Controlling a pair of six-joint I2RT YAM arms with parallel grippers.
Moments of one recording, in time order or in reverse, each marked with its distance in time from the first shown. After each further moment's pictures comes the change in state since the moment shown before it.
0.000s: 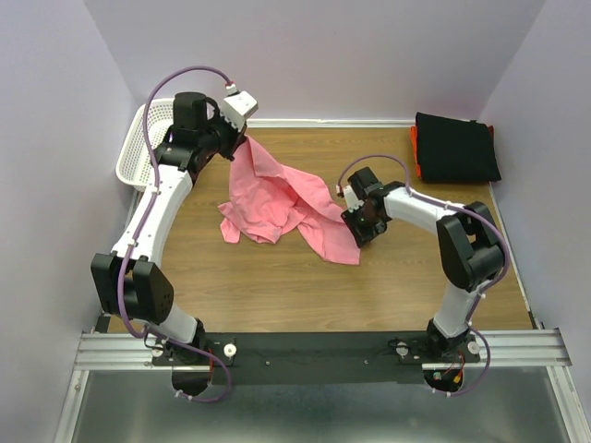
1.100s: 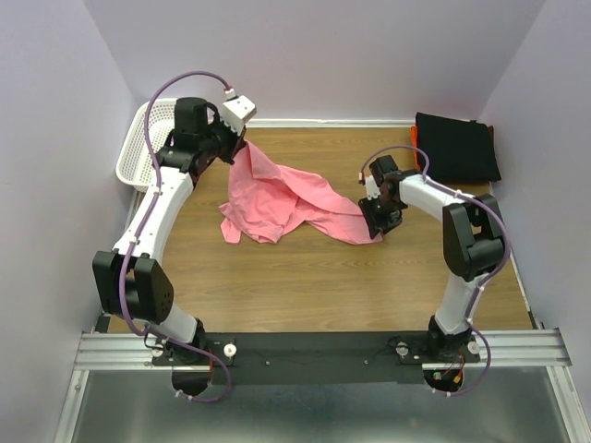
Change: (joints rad) left arm 0.013 0.002 -0.049 0.033 0.004 -0.026; right arm -0.177 0.066 0.098 -0.087 -0.034 0.036
